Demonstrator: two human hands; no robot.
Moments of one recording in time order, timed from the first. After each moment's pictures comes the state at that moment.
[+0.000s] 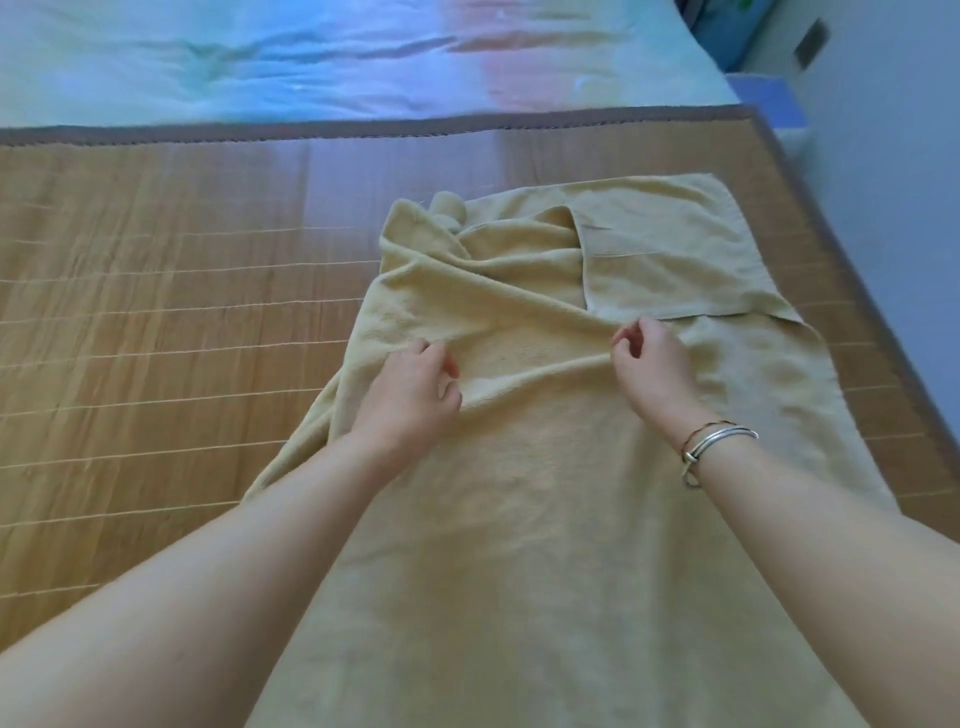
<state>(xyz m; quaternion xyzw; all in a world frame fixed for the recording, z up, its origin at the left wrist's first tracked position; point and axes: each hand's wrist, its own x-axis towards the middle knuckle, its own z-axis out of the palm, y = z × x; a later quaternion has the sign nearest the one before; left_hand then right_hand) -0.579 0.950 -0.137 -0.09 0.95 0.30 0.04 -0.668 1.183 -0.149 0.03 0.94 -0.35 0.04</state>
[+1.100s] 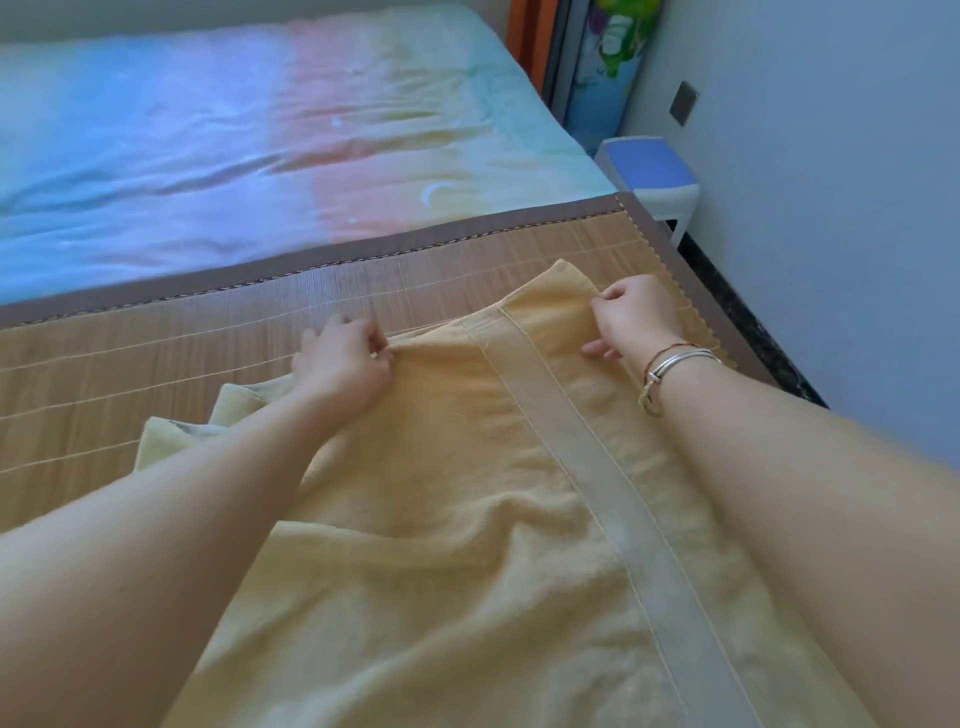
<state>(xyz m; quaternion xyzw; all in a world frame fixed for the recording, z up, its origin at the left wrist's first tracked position) -0.902 1.014 -0.157 -0.14 0.96 0.23 0.06 -0.959 1.278 -0.140 0.19 0.91 -0.37 0.05</state>
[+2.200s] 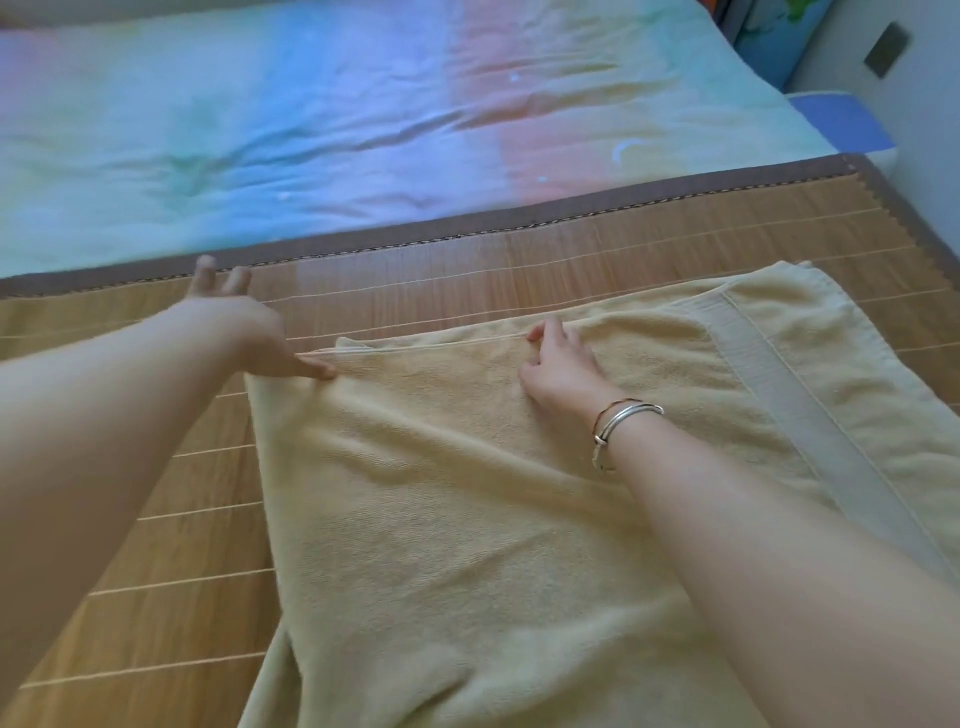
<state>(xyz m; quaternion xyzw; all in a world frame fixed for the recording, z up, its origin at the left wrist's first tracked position) -0.839 0.760 -0.106 -0.13 0.88 -0.26 0.38 -0.880 1.032 -0.197 -0.04 0.93 -0.29 0.21</state>
